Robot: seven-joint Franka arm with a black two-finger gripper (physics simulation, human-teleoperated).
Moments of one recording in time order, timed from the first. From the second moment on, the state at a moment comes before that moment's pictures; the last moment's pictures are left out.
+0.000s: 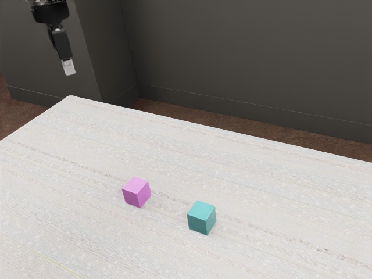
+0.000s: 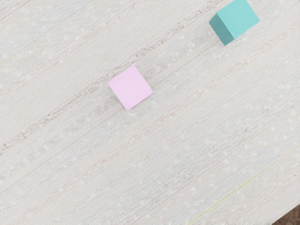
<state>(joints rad) 0.15 0.01 -0.05 -1.29 -0.02 1.25 0.72</state>
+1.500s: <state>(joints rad) -0.20 0.14 -0.11 -1.96 -0.04 2.10 1.46</state>
